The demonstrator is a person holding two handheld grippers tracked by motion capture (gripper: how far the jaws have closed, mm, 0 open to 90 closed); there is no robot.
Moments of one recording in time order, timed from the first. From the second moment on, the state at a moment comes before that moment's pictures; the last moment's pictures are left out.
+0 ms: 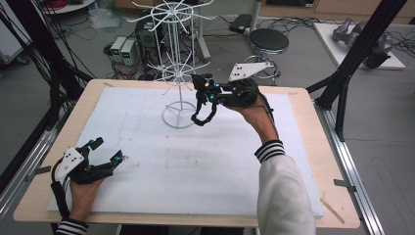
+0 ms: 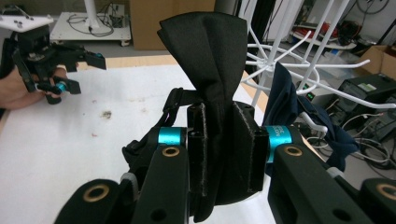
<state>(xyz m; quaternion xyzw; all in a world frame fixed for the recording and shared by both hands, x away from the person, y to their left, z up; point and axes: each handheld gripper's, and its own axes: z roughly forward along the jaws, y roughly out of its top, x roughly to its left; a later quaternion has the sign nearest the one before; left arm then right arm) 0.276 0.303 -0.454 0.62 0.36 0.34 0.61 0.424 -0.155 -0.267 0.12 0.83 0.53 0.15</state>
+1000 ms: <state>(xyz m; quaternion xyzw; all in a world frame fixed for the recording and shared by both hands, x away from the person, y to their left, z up) 0.276 0.304 -0.454 0.62 0.36 0.34 0.61 0.434 -0.125 -0.258 0.18 0.79 0.55 0.20</state>
